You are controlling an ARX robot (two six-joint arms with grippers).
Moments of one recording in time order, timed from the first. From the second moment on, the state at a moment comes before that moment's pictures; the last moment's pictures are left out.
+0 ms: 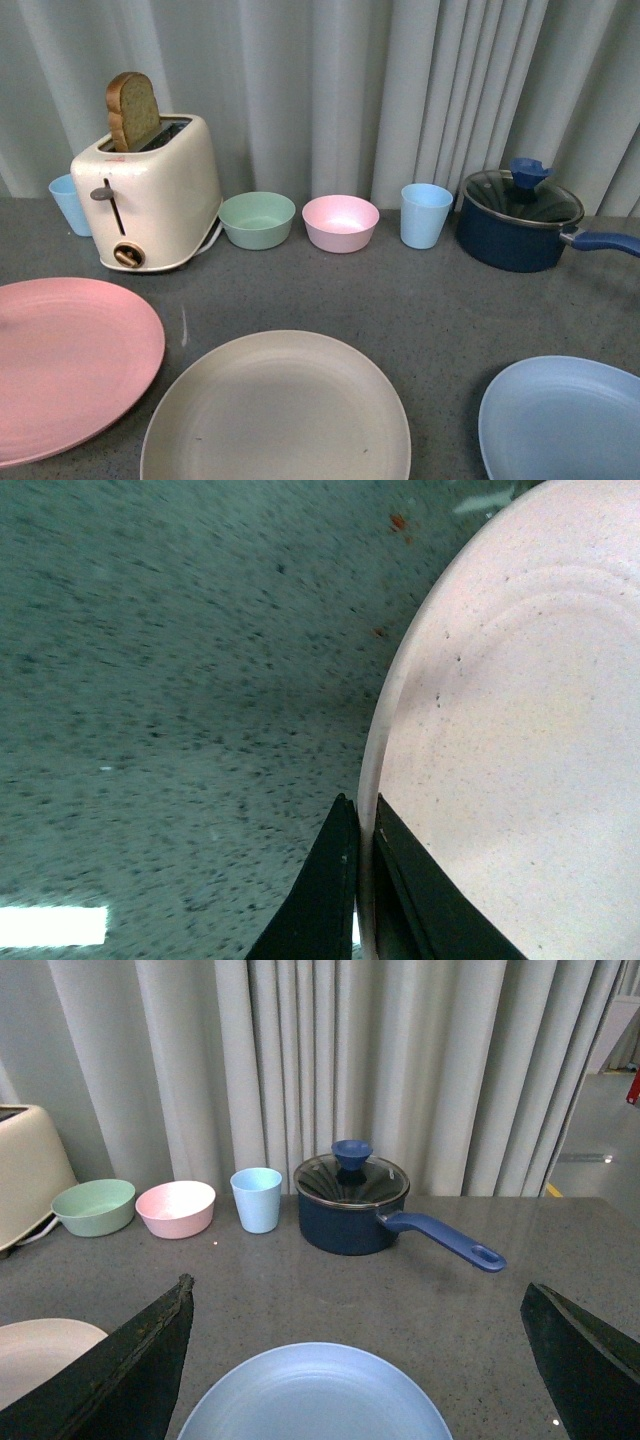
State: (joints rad) left arm 0.47 2.08 1.17 -0.16 0.30 0.27; right arm 0.00 0.00 0.01 0.00 0.00 0.00
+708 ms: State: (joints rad) left arm 0.39 1.67 1.04 -0.27 0.53 0.12; right arm 0.00 0.00 0.01 0.00 0.00 0.00
